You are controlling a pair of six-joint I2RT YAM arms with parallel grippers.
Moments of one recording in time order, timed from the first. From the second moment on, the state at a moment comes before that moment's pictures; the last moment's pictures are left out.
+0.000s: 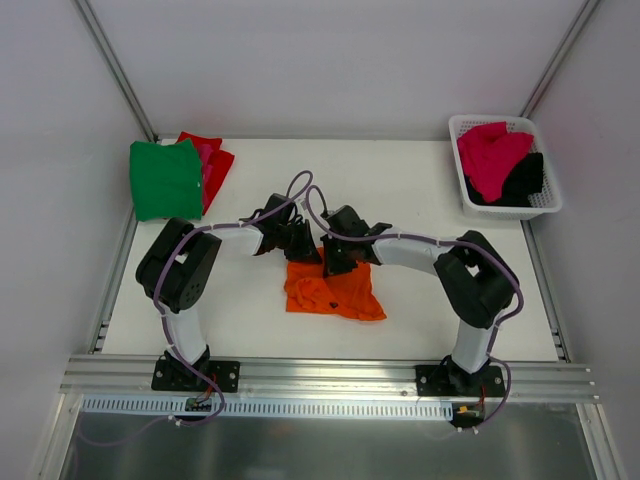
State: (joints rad) left arm -0.51 1.84 0.96 -0.02 0.46 -0.64; right arm 0.78 1.82 1.11 -0.31 -0.15 0.50
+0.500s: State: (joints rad) left arm -0.50 1.85 0.96 -0.02 0.48 -0.65; right arm 0.87 1.77 0.97 -0.08 -0.29 0.58
